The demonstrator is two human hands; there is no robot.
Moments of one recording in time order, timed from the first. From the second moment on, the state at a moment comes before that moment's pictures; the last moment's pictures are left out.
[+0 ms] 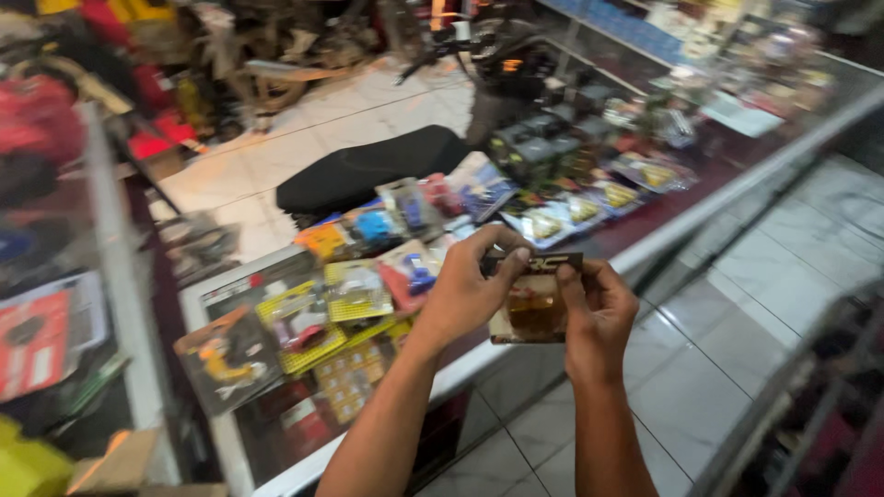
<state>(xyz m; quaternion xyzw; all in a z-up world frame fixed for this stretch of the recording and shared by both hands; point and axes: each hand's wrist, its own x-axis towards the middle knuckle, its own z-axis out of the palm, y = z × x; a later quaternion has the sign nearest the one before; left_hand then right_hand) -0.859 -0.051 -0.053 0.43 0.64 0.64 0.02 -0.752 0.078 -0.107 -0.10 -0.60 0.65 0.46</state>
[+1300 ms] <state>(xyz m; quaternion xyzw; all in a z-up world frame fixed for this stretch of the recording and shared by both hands) -0.491 0.167 -0.103 0.61 0.25 0.47 0.58 -0.371 0.099 -0.120 -0.50 -0.45 0.18 0.71</state>
